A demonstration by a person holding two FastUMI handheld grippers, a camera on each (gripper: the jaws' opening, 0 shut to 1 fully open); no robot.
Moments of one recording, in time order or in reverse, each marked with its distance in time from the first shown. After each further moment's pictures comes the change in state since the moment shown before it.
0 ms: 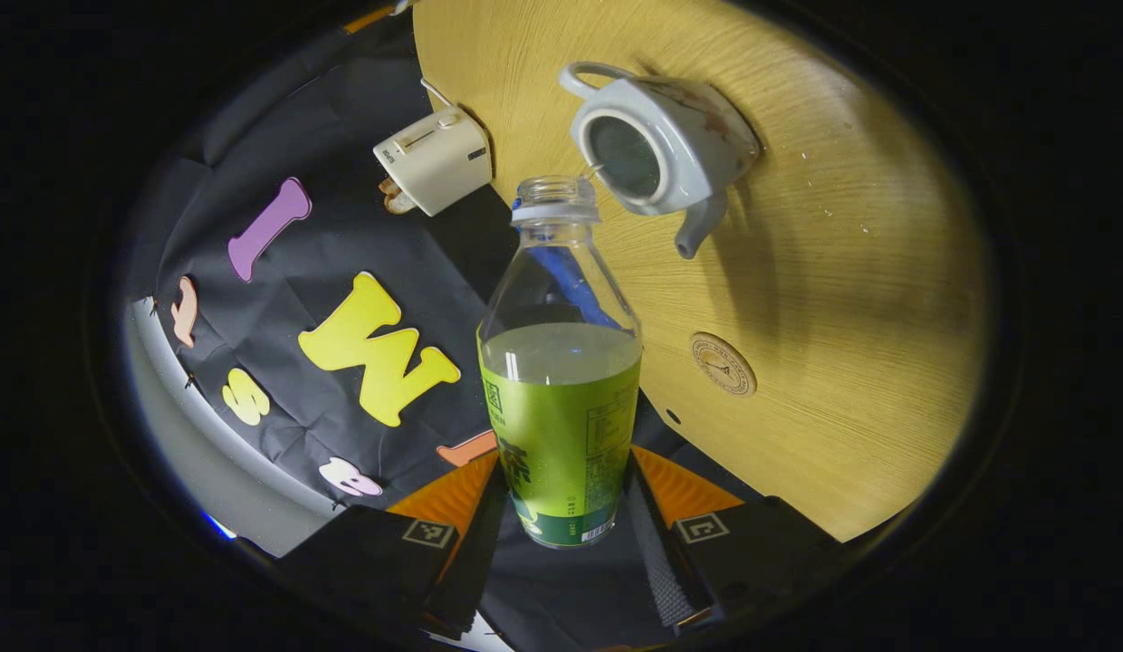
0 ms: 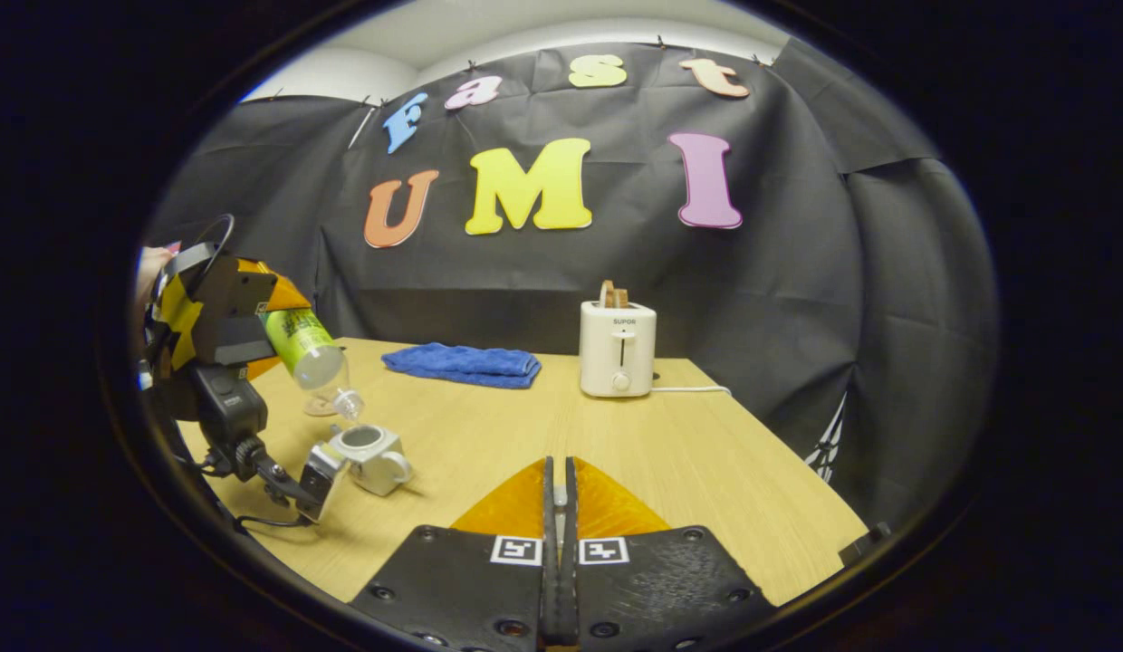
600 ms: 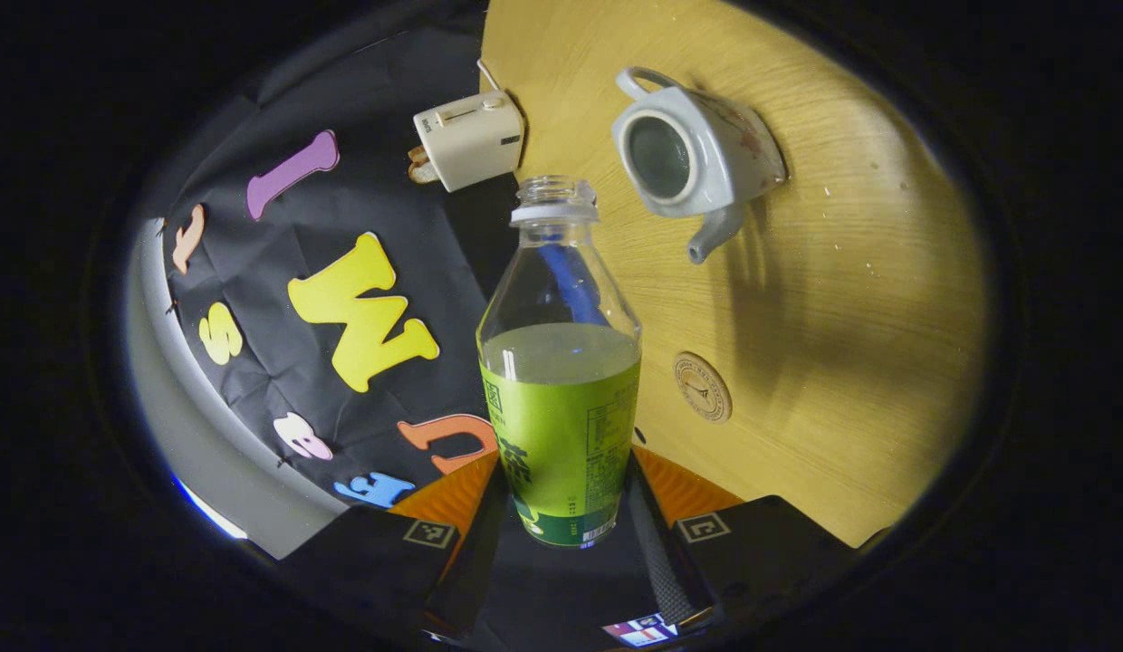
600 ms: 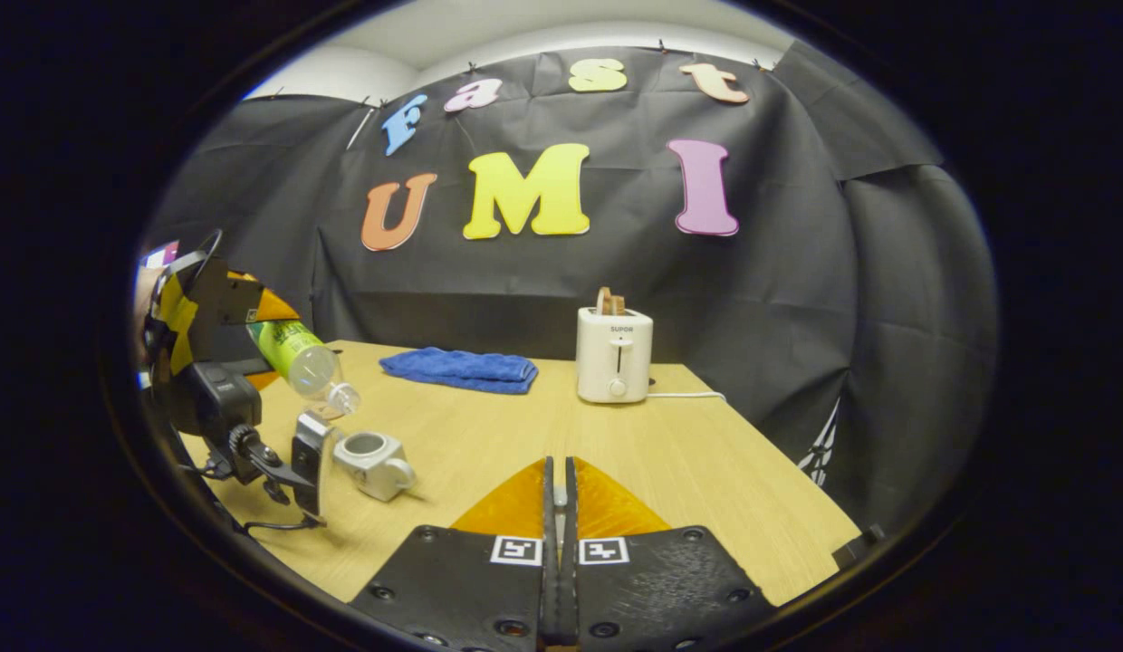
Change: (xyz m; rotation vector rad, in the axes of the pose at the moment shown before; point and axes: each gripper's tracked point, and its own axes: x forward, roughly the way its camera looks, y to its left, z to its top) left arm 0.013 -0.029 0.004 -0.281 -0.052 -0.041; right arm -0.006 0.004 0.009 -0.006 -0.010 -0.024
